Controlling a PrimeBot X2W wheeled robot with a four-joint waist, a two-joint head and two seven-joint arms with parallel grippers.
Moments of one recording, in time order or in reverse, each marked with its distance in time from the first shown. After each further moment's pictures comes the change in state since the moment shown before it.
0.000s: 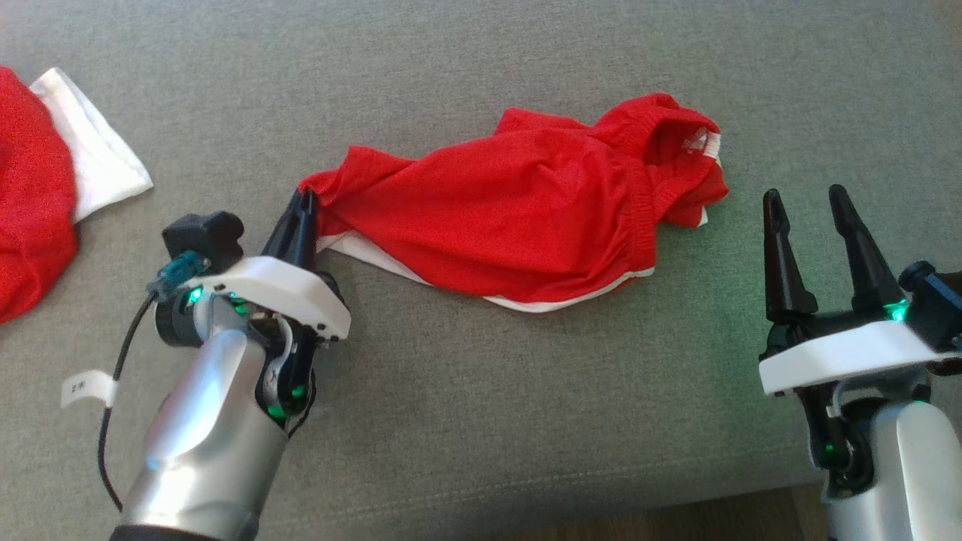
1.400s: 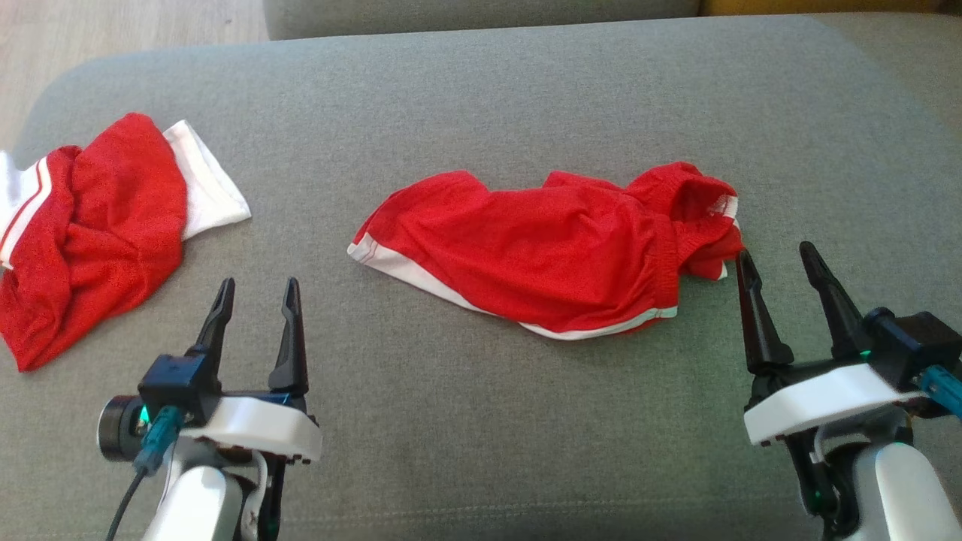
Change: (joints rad) left arm 0.411 0.048 0.127 -0.428 0.312 0.106 -0.055; right arm 0.093 -0.018 0.040 0.019 -0.044 0.000 0.004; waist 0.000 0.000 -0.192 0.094
